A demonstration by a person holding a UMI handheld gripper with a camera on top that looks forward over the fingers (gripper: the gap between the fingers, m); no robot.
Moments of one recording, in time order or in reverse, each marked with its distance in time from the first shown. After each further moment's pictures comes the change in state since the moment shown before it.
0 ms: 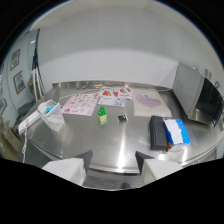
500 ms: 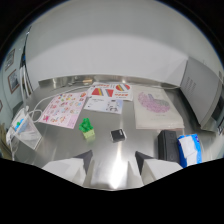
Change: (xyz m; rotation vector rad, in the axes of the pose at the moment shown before) arm 0.026 -0.045 0.149 -0.074 0.034 0.008
